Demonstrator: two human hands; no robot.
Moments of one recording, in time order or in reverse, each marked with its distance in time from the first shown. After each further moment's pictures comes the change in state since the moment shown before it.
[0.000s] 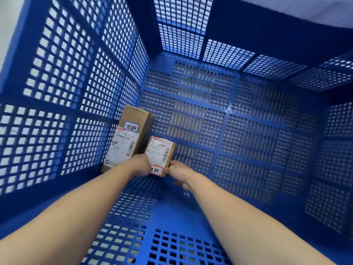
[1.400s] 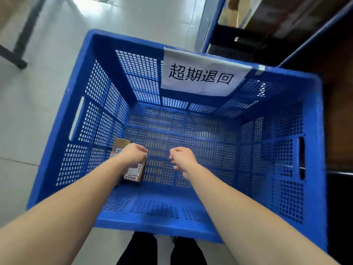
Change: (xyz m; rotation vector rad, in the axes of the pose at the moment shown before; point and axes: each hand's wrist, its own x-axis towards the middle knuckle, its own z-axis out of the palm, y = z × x) left_hand -0.272 0.102 -0.084 -0.572 0.181 0.151; right_hand -0.296 -0.042 -0.066 0.286 0.441 -0.236
